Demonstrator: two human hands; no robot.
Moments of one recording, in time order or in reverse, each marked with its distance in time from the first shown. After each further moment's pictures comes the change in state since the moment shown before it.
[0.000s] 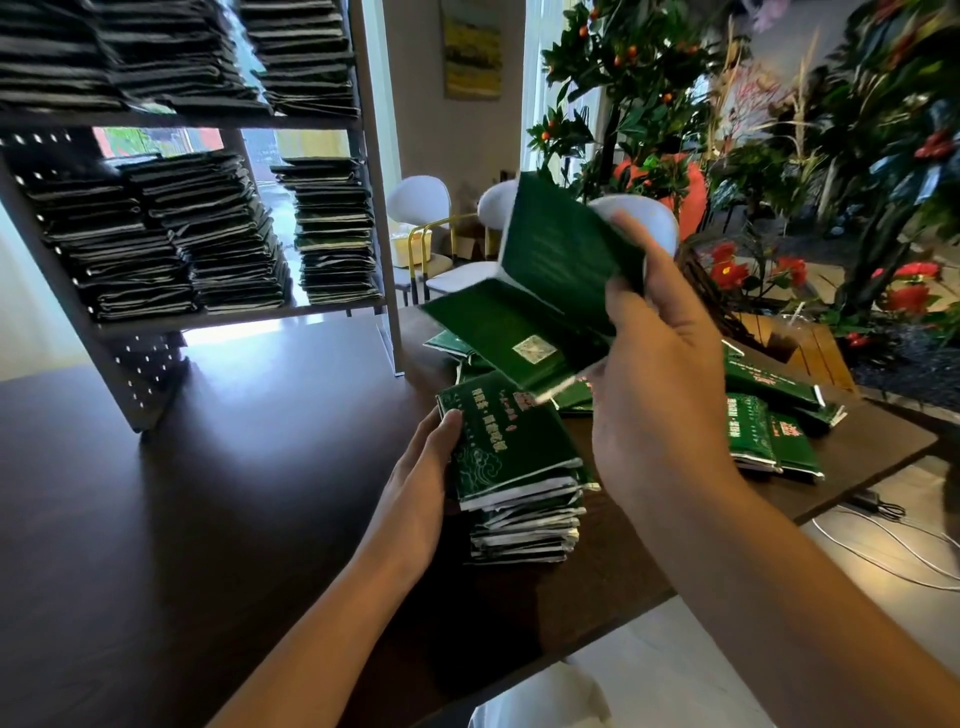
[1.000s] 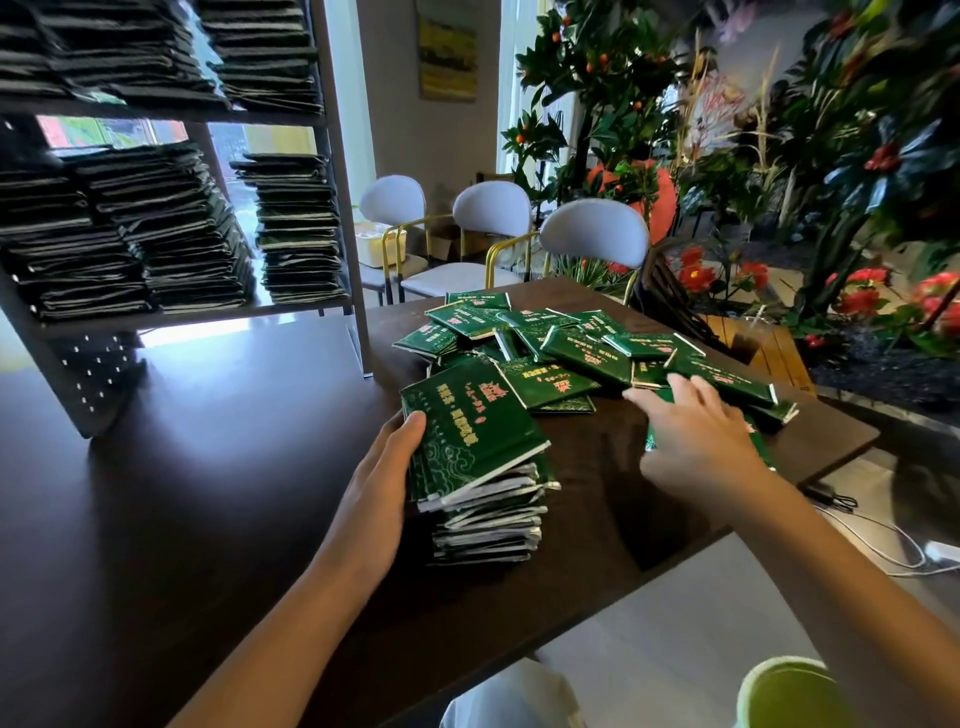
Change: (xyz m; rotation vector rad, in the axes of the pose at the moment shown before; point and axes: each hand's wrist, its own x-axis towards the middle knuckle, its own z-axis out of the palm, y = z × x) left_hand -0.014 0.009 0.009 0.173 0.016 0.053; right_hand 0.055 0.033 -0.142 -1.931 -0.359 0.334
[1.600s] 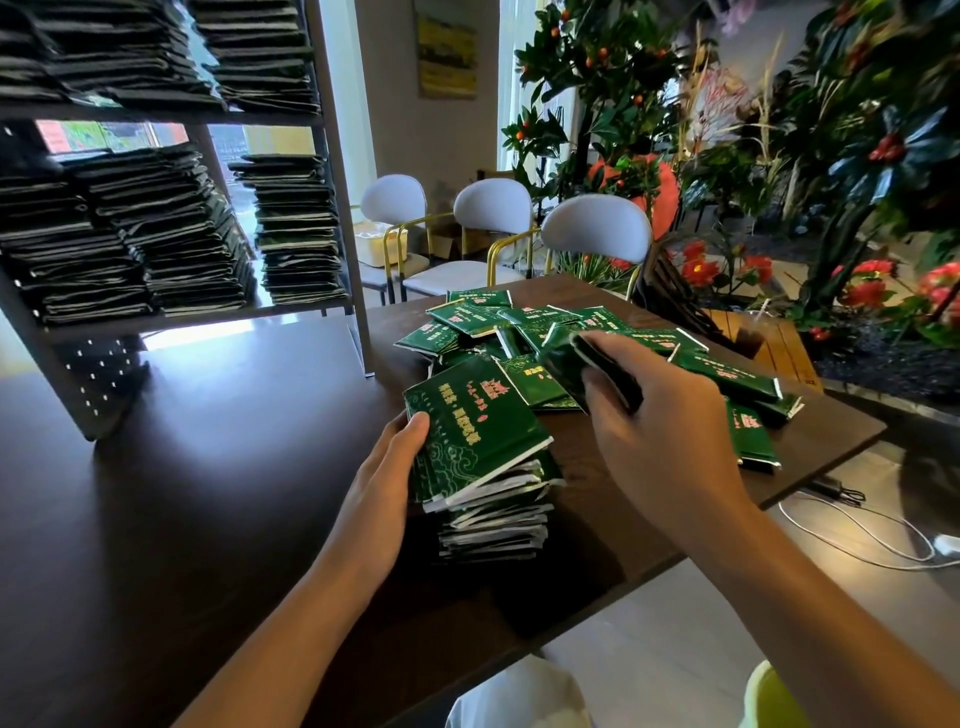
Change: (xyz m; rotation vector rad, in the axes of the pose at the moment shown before) left_hand -0.001 0.000 -0.001 0.053 -0.011 0.012; right_hand -0.053 -0.051 -0.013 0.678 0.663 -0.397
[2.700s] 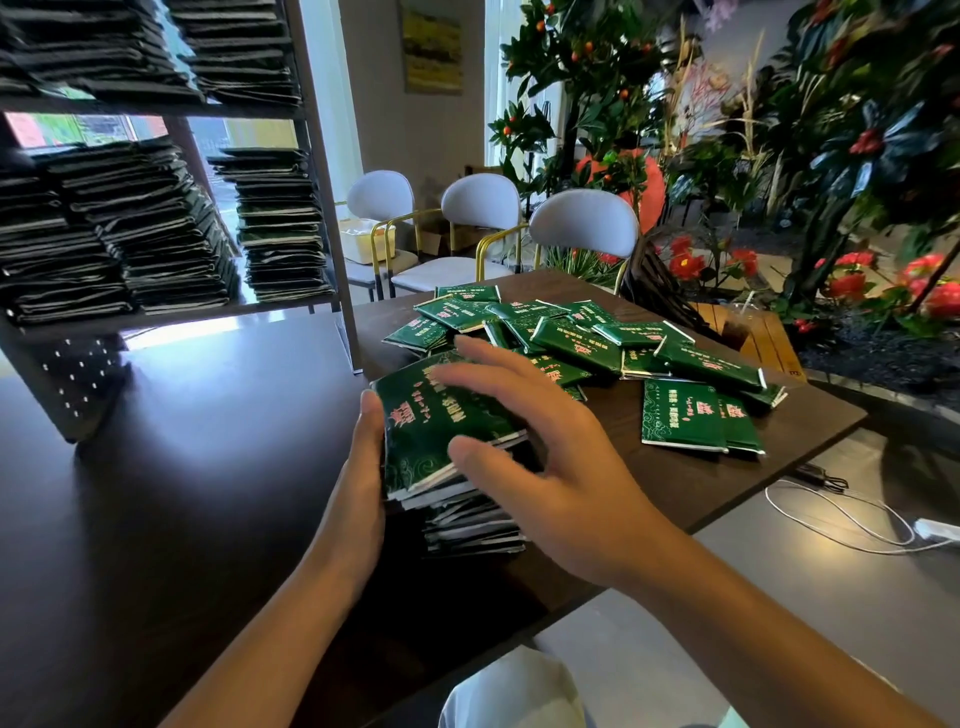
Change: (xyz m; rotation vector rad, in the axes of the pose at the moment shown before) left_hand -0.001 0.006 0.003 -0.255 0.011 -0.011; right_hand -0.021 -0.041 0.019 0.503 -0.391 -0.082
